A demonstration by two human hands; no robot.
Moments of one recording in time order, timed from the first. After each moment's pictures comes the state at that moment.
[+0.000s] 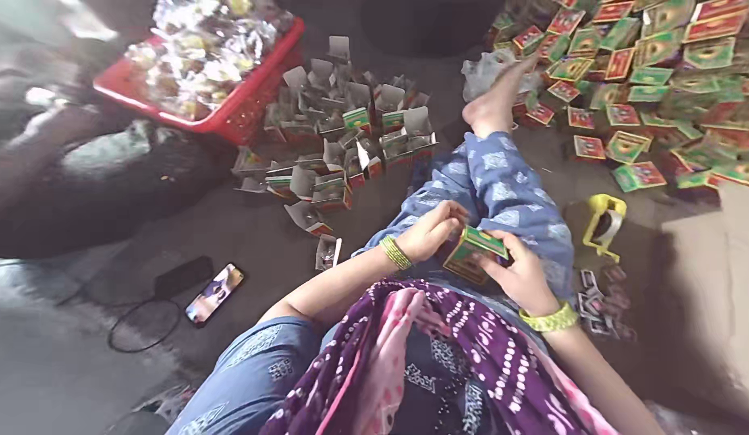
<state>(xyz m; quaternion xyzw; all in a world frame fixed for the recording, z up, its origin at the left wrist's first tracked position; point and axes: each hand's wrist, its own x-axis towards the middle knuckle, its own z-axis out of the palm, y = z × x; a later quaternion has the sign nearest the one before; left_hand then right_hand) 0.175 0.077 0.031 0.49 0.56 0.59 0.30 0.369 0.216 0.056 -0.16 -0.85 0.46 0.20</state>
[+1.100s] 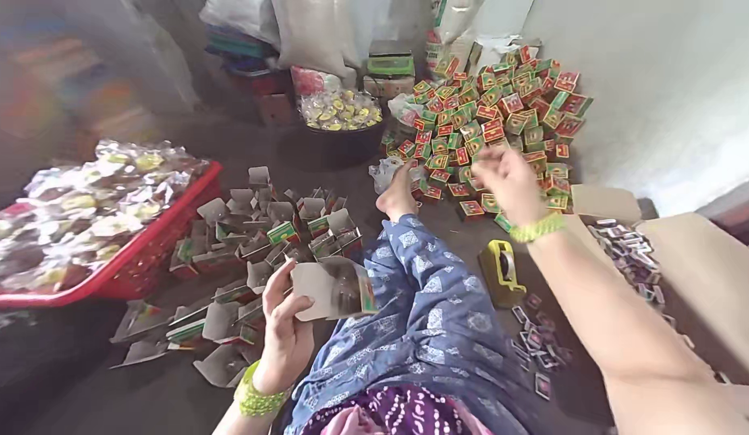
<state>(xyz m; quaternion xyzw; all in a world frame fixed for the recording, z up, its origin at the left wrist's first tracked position) 0.119 0.013 0.104 0.51 0.52 0.68 -0.13 0.307 0.363 0.280 -0.24 -0.81 0.35 0.41</state>
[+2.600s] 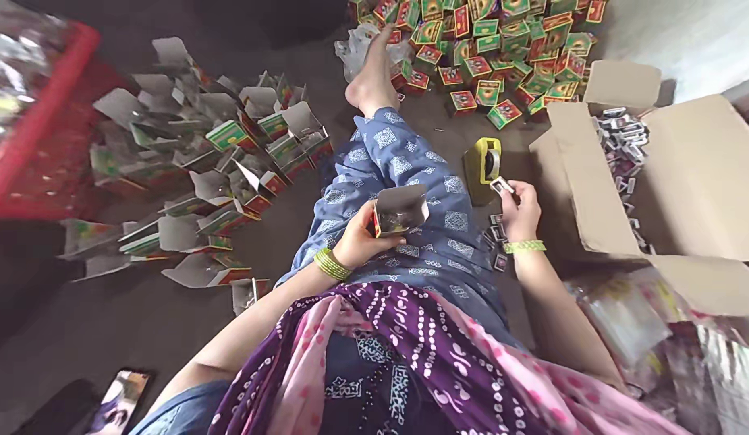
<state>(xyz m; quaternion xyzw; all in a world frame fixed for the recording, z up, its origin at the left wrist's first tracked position) 0.212 0.106 0.015 0.49 0.49 0.63 0.34 0.491 0.346 0.031 -0.52 -0.75 0.24 0.33</state>
